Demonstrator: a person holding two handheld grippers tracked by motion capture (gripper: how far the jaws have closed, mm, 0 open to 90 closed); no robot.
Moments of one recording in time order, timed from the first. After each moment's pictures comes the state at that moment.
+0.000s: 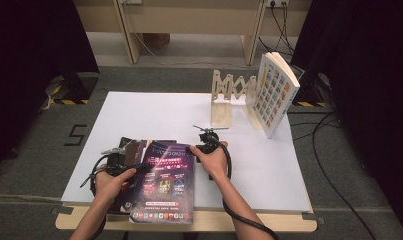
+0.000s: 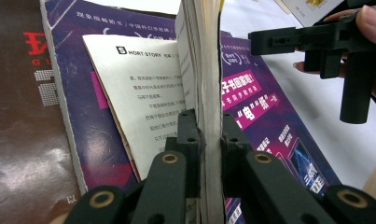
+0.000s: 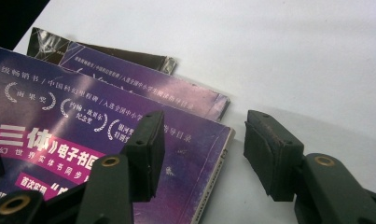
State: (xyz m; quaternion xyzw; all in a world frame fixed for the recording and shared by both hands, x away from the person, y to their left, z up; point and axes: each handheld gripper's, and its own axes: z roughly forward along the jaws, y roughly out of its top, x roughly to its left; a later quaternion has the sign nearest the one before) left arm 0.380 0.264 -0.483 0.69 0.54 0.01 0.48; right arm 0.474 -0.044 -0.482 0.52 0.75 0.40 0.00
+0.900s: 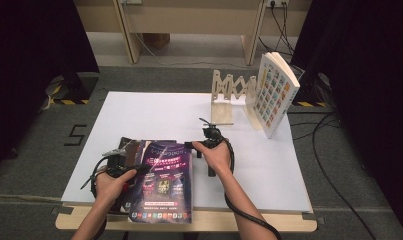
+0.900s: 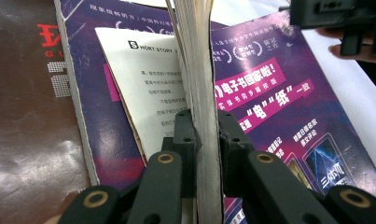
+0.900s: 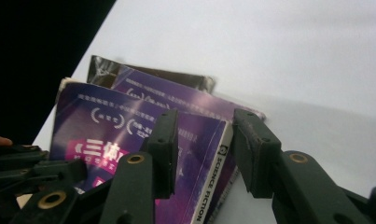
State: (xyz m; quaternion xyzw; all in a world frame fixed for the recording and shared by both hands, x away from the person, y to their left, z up) left arm 0.379 0.265 -0.489 0.69 0.55 0.02 0.47; right arm 0.478 -0.051 -0.464 0.53 0.72 0.44 -0.07
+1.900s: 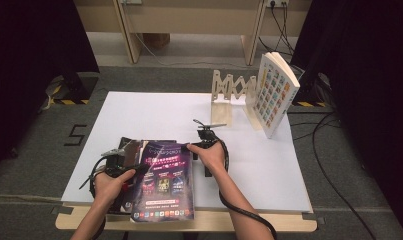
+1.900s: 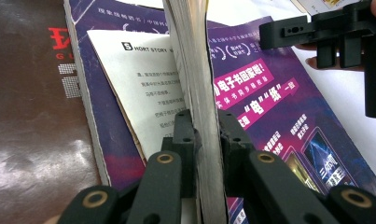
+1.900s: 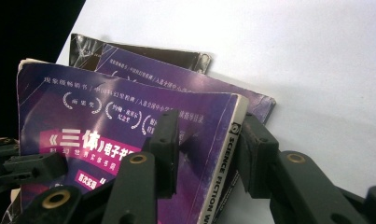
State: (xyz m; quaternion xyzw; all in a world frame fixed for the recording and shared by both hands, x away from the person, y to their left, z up) left arm 0.378 0.268 -0.488 0.69 0.55 0.03 0.47; right arm 0.489 -0.037 -0.483 0.53 0.73 0.41 -0.10
